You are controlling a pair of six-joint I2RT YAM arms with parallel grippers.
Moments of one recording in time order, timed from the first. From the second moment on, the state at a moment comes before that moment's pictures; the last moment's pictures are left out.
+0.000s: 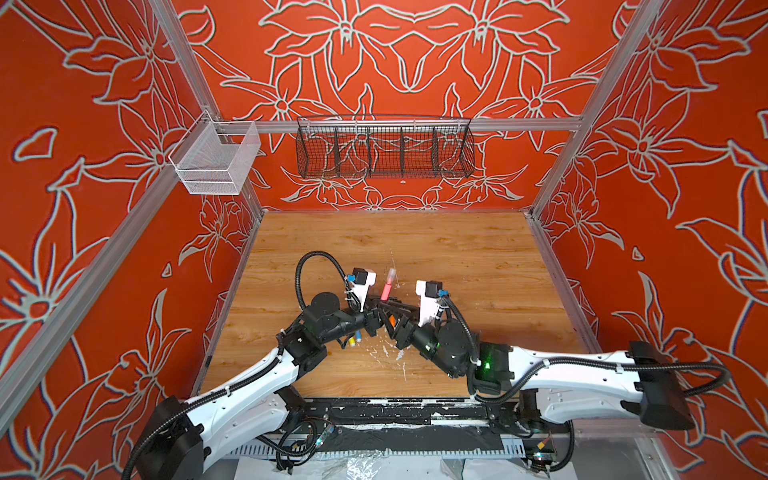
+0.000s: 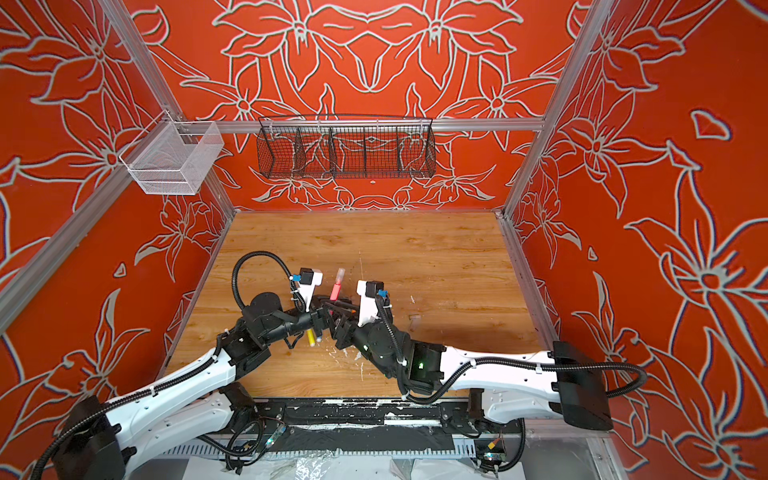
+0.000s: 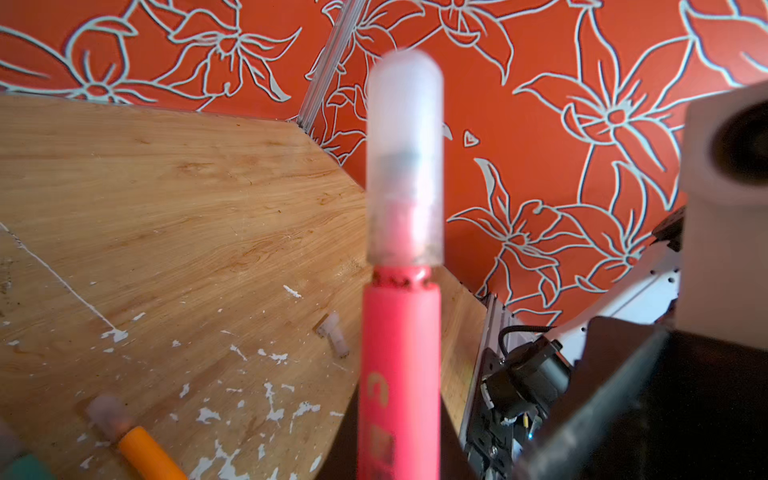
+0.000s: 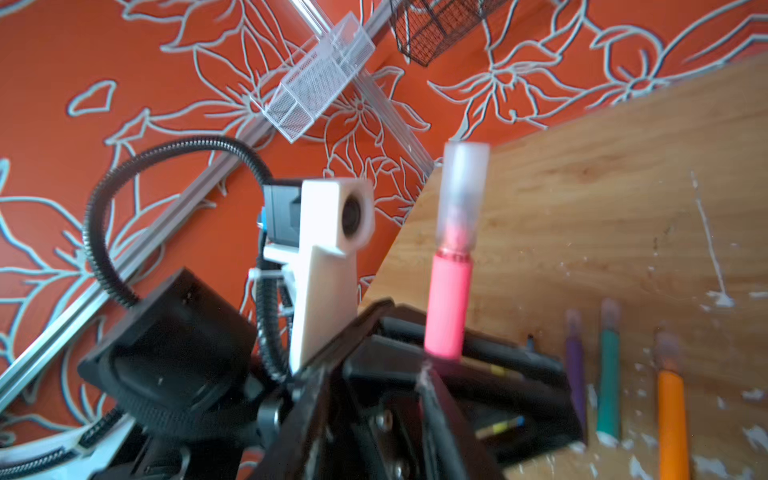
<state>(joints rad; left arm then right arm) -0.63 0.92 0.46 0.36 0.42 -0.51 1.33 1.17 0.74 0.36 0.50 0.79</state>
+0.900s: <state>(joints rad) -0.65 0.90 0.44 0.40 0.41 -0.42 1.06 1.22 1.09 -0.06 0.31 0.75</state>
